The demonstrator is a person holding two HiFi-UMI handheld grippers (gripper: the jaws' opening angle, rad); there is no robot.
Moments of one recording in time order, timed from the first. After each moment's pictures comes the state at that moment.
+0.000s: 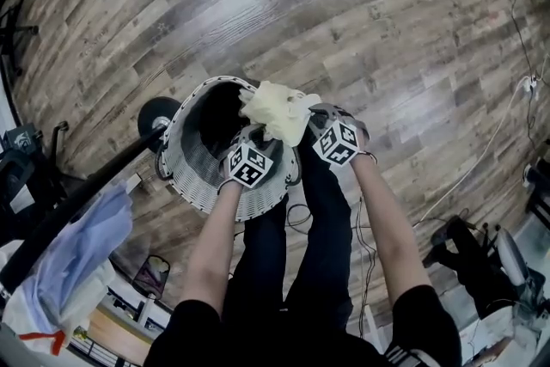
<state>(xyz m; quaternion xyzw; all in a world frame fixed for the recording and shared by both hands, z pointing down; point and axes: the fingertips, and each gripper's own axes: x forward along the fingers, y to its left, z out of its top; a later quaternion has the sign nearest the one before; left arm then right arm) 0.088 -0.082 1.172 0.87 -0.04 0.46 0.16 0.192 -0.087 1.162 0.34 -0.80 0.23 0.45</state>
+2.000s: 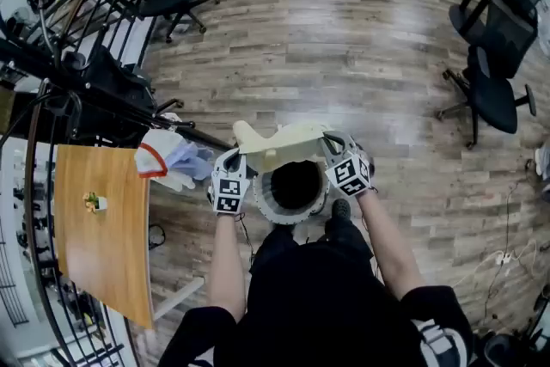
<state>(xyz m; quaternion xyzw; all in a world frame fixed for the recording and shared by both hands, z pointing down) -0.138 -0.205 0.572 0.77 -0.56 0.29 0.07 0.084 -0.254 0.581 0.32 -0.90 -0.03 0.28</state>
